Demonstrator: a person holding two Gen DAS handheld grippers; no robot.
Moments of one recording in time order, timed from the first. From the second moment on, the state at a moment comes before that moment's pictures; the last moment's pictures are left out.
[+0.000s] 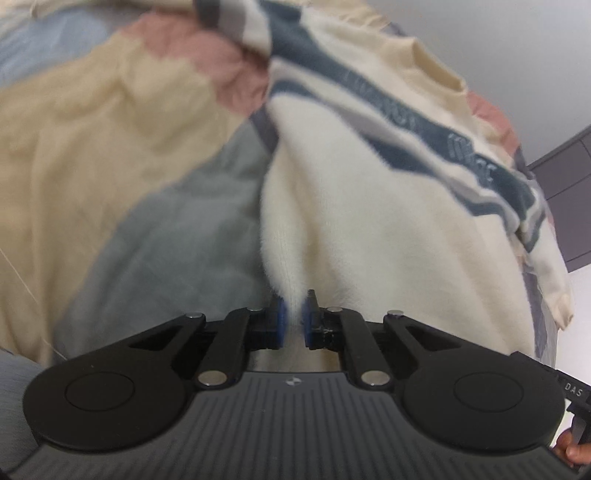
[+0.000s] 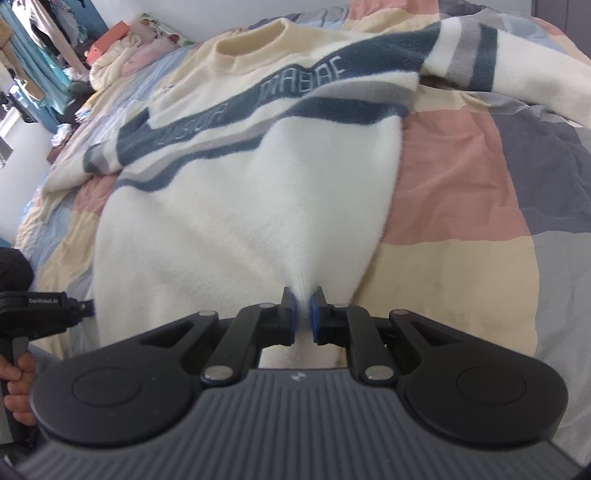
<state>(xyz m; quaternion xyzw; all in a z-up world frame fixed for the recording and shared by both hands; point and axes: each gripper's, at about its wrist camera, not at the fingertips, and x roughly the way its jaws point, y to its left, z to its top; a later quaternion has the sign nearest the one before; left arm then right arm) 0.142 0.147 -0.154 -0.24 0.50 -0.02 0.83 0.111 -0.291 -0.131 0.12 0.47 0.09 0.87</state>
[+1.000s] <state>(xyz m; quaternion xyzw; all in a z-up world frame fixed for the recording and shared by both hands) 0.130 0.166 -0.086 -0.22 0.46 -0.03 0.86 0.121 -0.276 -0.108 0.15 0.44 0.14 0.88</state>
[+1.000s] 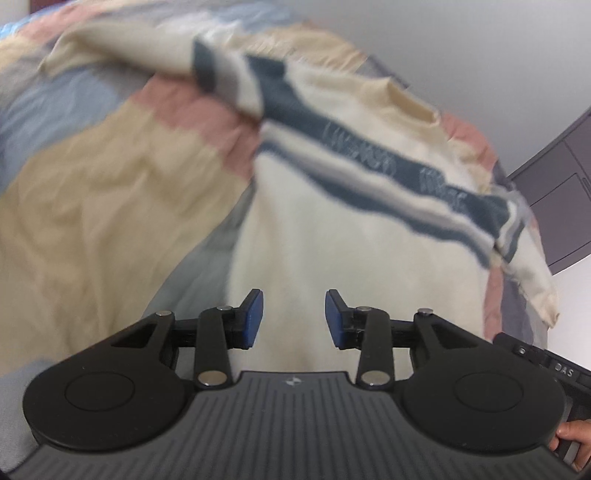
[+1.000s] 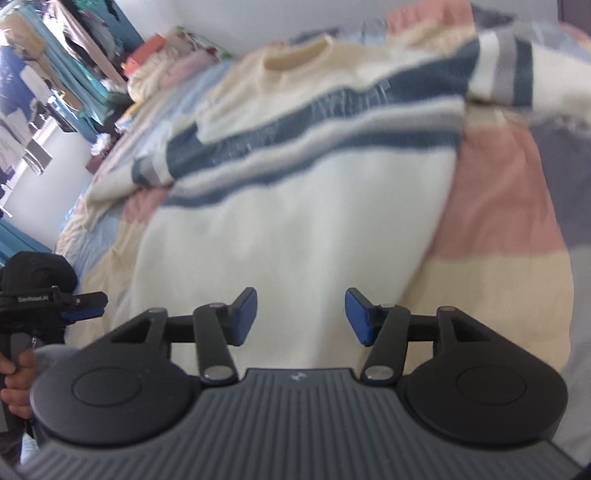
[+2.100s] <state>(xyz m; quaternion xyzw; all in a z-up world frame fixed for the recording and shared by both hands) 0.281 0.046 -0.189 -0.06 0.40 -0.15 0.90 0.233 -0.265 -0.187 0.13 0.39 0.10 0.90</state>
